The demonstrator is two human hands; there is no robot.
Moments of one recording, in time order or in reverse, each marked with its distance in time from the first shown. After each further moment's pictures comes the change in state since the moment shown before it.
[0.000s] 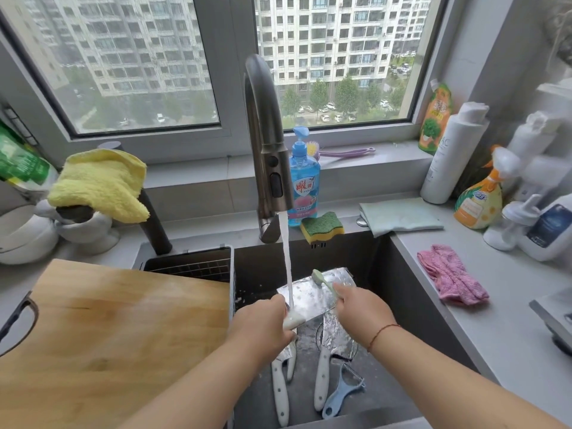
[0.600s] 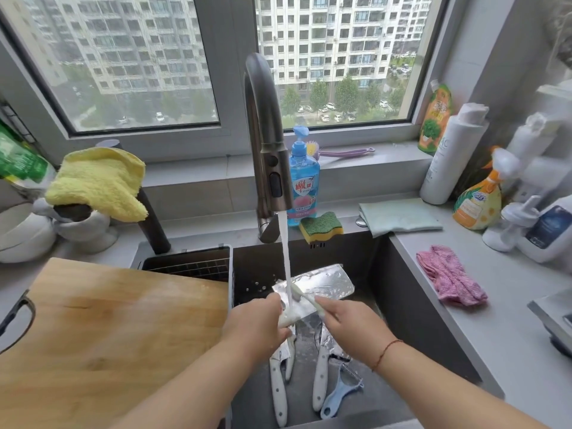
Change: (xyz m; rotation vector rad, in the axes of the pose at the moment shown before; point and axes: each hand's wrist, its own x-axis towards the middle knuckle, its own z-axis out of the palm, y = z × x) left_hand 0.002 -0.005 -0.002 0.033 0.024 0.026; right_hand -0.022 -0.005 0.002 0.186 -0.052 -0.124
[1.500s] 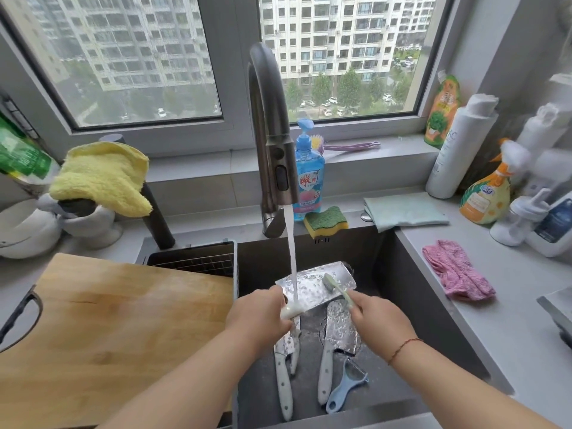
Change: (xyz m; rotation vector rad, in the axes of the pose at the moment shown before) left_hand 0.006 -0.006 -0.003 -0.040 -0.034 -0.034; right_hand 0.001 0.030 0.003 -0.092 0.089 0.120
